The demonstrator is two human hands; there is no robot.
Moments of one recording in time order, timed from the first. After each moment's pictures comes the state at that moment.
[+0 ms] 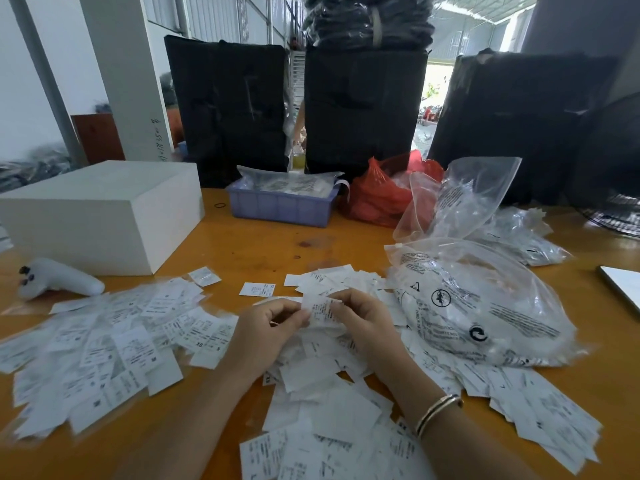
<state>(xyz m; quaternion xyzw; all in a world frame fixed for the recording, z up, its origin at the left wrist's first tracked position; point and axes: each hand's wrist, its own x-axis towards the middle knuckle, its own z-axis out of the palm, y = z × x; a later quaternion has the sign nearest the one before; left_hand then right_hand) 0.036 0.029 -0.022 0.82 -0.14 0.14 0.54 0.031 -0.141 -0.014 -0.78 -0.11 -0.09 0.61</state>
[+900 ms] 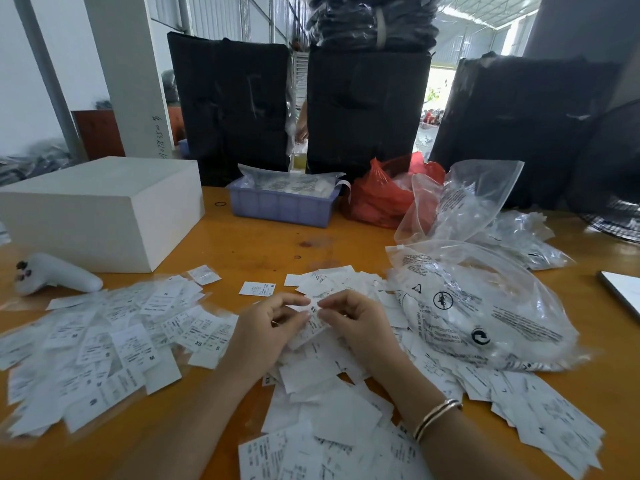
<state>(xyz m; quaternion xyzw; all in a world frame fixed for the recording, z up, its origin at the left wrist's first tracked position) 0.032 0.029 -0.021 0.82 -0.13 0.12 0.54 0.035 -0.136 -0.014 -0.81 -0.11 -0.11 0.56</state>
